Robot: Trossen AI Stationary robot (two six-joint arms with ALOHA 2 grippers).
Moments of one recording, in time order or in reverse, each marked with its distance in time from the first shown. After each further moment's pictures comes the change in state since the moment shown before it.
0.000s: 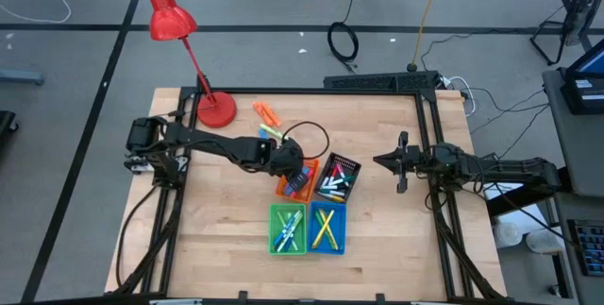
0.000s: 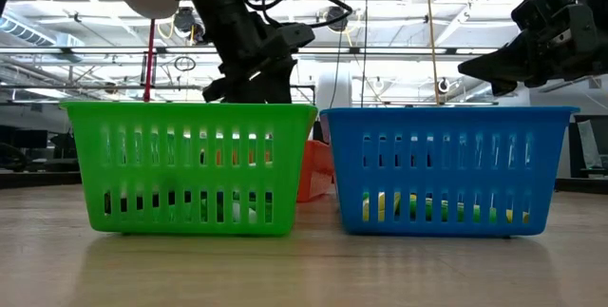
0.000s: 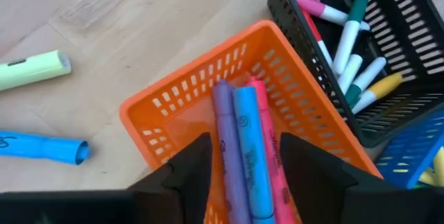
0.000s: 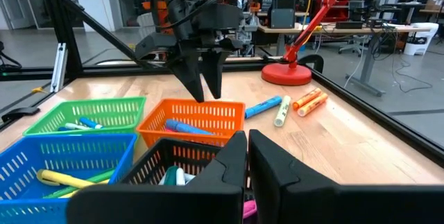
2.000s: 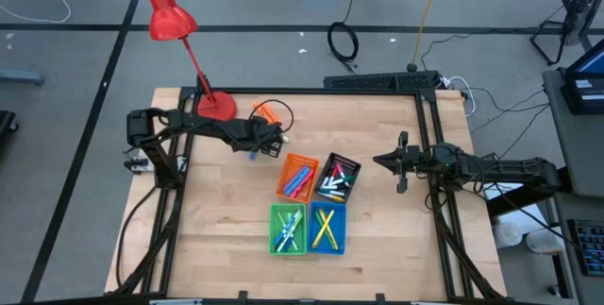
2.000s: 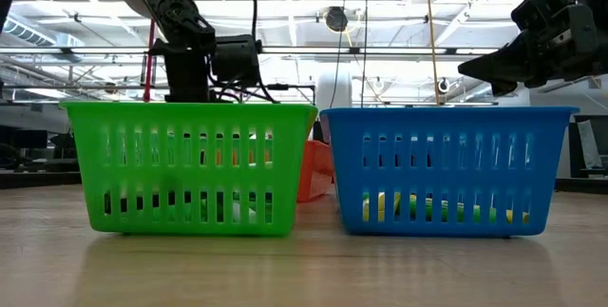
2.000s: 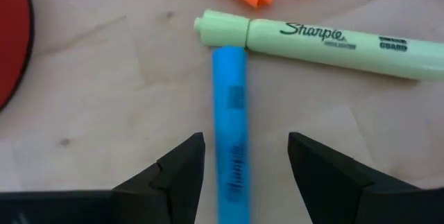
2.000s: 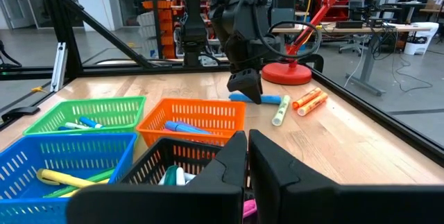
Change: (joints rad) left arm 0.294 -0.026 -0.270 -0.077 -0.182 -0.187; right arm 0.000 0.000 0.000 -0.002 0.000 0.000
